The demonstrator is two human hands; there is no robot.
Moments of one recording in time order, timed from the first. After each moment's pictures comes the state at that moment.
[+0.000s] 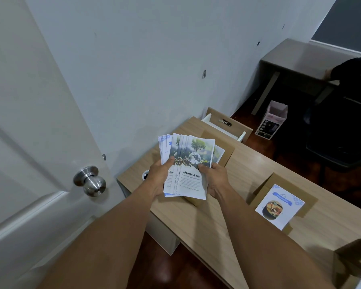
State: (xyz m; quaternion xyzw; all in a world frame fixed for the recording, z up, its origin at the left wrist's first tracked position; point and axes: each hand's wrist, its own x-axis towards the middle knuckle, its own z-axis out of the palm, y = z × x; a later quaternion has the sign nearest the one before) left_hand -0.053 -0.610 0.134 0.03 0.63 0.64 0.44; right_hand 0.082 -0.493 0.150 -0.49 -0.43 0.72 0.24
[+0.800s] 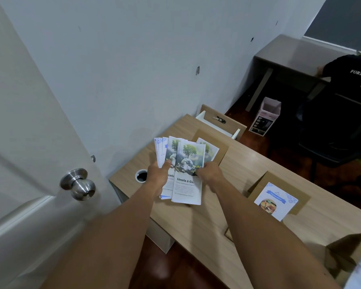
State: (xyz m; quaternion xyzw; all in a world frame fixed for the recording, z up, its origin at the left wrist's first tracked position) left_hand -0.044 -0.590 0.119 0.07 0.70 0.62 0.35; right_hand 0.079 -0.461 0.139 -0.54 -0.68 0.49 0.07
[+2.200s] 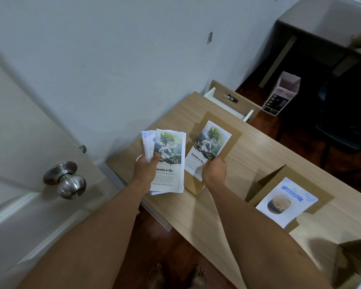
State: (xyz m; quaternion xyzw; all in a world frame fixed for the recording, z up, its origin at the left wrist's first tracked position) left_hand -0.082 -0.609 0.063 0.01 0.73 0.59 0.34; right_hand 0.063 -0.452 0.065 -0.63 -0.69 0.35 0.10
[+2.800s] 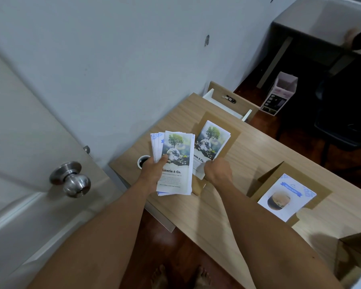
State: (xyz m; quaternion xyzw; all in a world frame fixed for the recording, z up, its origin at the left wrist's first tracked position) left_hand -0.070 -0.605 0.069 0.02 0.68 0.61 0.41; right_hand 0.081 -0.454 0.091 -0.59 -0.72 0.36 0.04
